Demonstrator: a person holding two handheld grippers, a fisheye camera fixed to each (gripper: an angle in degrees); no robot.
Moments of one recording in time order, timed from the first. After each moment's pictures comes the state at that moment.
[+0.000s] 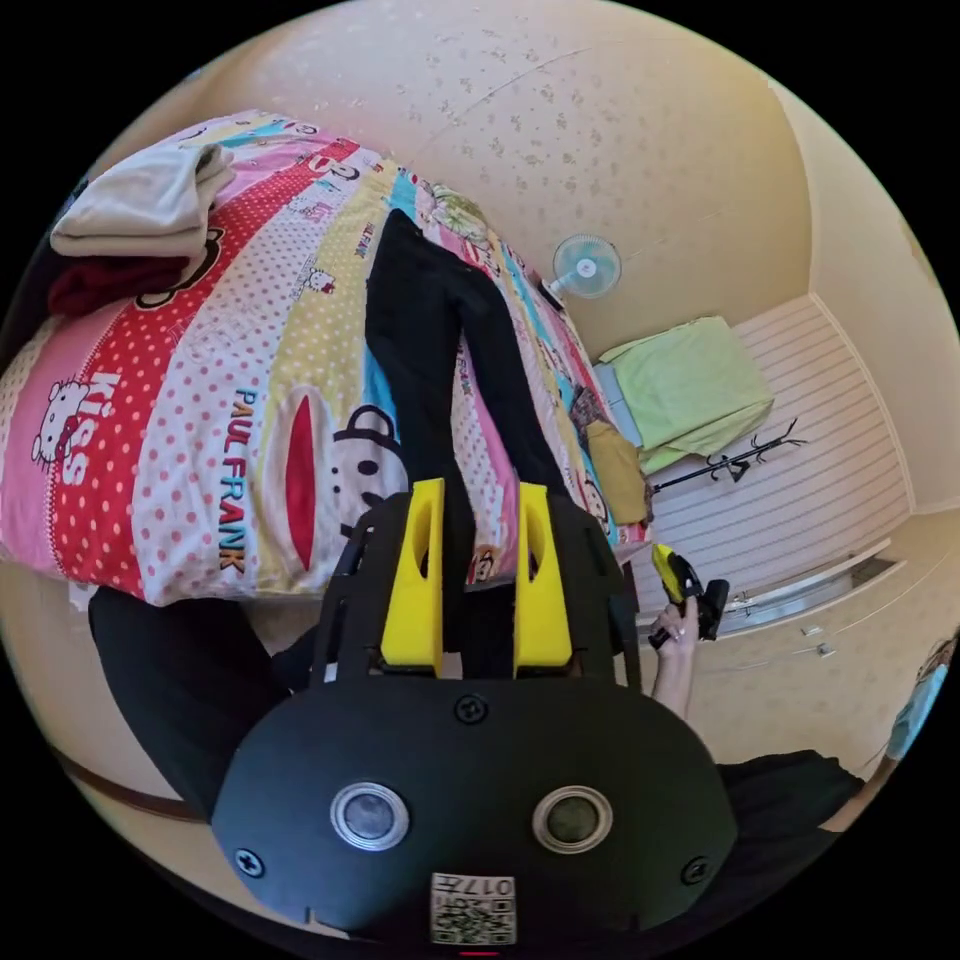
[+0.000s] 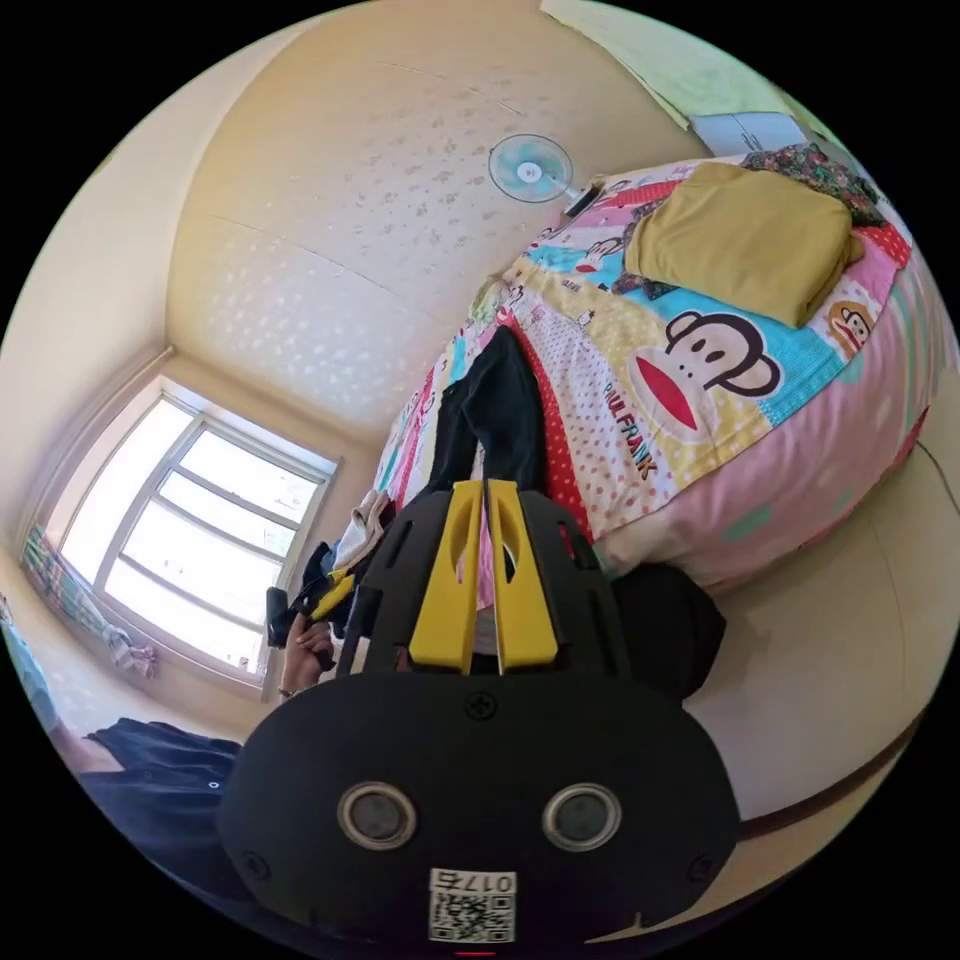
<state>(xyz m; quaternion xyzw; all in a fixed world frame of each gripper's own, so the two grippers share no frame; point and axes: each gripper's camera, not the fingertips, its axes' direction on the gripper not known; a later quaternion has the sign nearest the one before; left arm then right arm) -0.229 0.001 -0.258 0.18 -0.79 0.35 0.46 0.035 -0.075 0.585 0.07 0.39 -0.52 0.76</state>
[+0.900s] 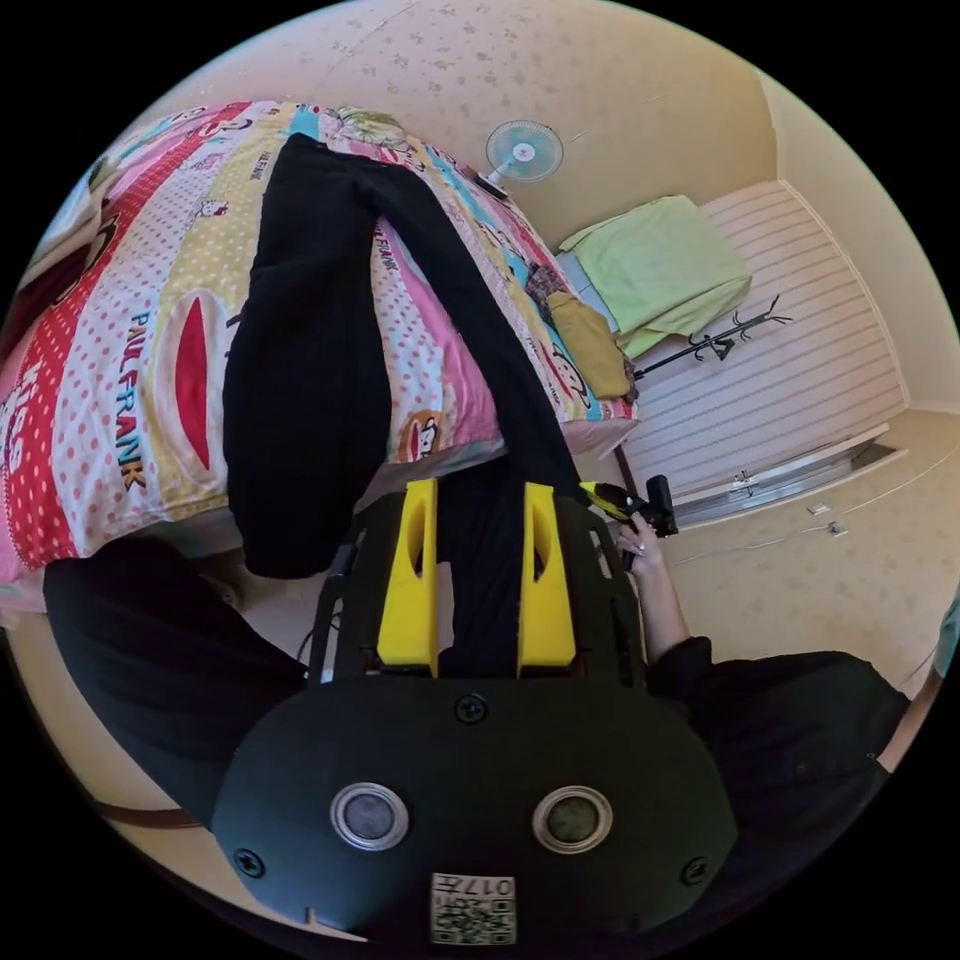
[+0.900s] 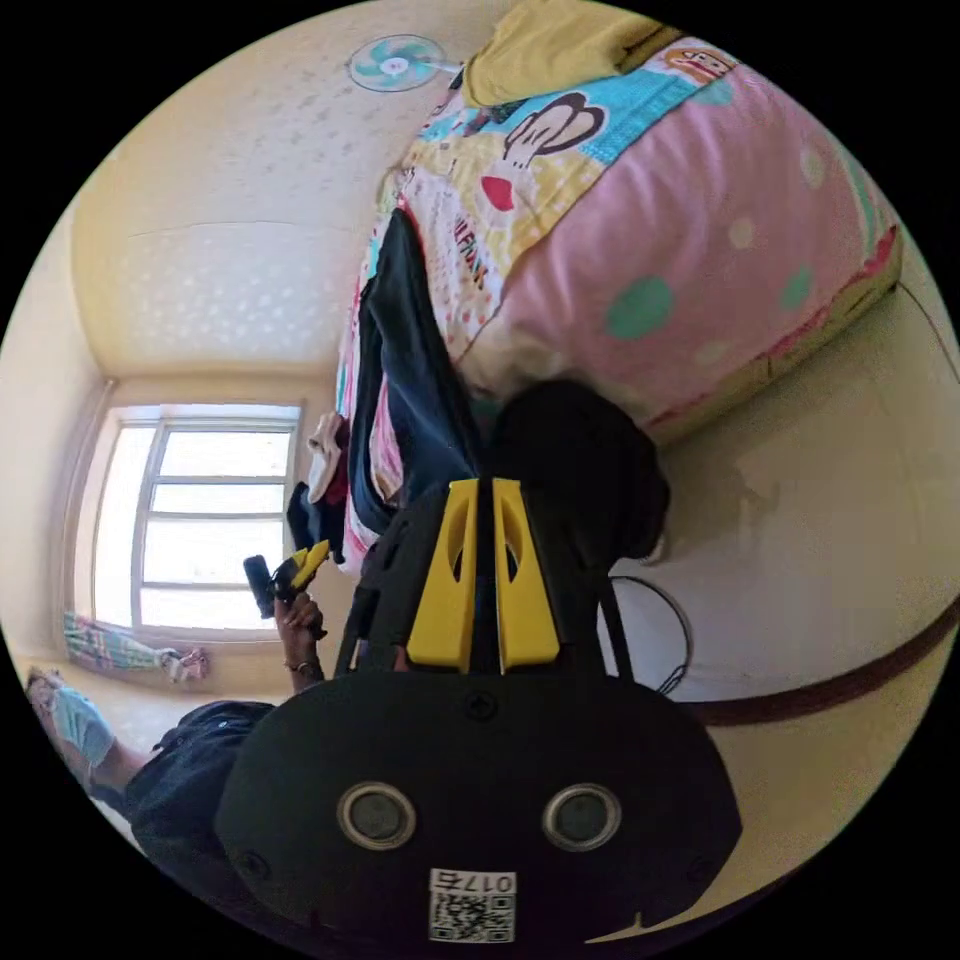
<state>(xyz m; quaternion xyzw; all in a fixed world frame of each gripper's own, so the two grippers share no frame) -0.313 0.111 -0.334 0.04 -0.84 0.29 0.46 0.013 -0.110 0.389 -0.02 0.44 -0.36 0.82</state>
